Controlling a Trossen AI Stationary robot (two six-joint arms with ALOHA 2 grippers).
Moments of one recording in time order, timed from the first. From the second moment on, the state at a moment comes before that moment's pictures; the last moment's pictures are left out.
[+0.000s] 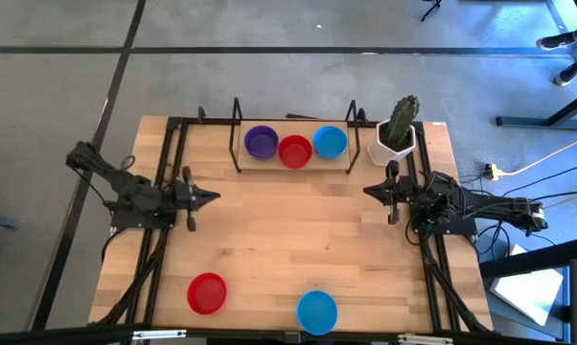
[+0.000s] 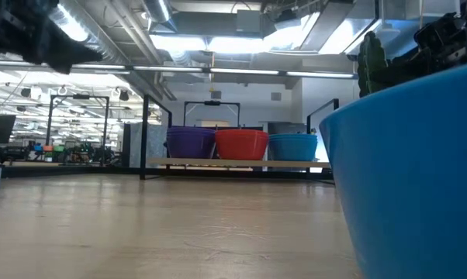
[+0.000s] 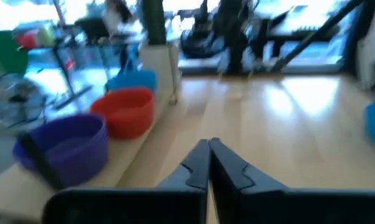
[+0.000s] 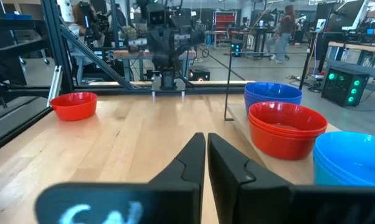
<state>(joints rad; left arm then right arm) -0.53 0.21 0.20 -0.20 -0.77 -0.09 -0.14 0.12 0.01 0.08 -0.05 -0.02</state>
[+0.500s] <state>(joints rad) -0.27 0.03 0.01 0.10 -0.34 0.24 -0.14 0.12 0.01 0.09 -0.05 -0.04</state>
